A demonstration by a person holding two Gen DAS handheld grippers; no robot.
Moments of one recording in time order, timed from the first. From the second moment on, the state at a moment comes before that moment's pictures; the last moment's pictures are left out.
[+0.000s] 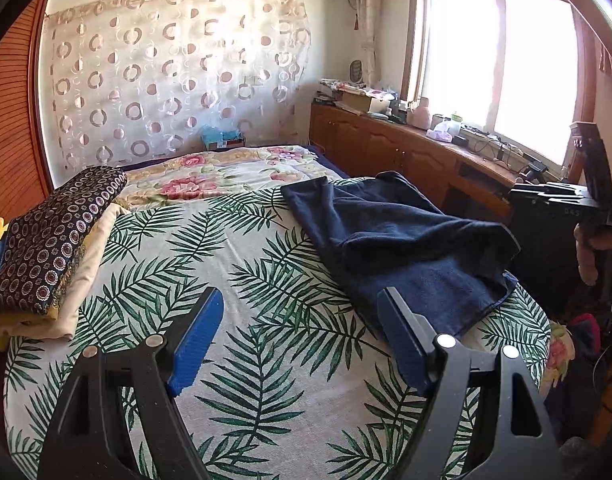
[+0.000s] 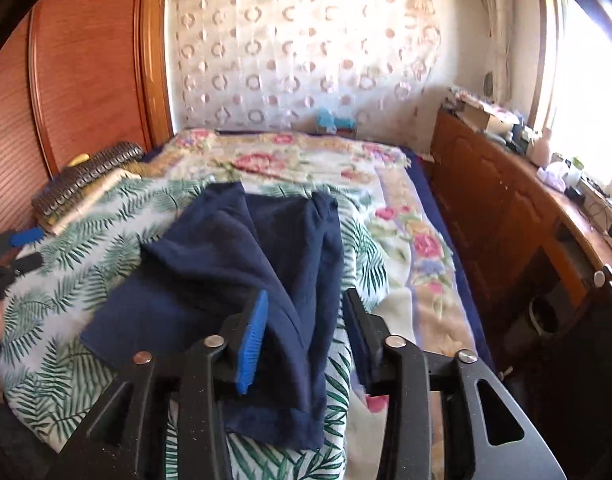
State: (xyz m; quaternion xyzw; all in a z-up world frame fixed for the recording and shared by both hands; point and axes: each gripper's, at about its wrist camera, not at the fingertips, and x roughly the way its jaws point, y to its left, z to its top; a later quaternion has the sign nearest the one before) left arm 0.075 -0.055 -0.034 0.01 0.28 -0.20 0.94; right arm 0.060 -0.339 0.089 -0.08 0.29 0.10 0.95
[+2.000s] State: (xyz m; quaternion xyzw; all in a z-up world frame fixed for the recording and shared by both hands) left arm 0.171 -0.076 -0.059 0.04 0.35 -0.20 0.91; right arm 0.305 -0.352 0.083 -0.07 0.33 0.15 0.93
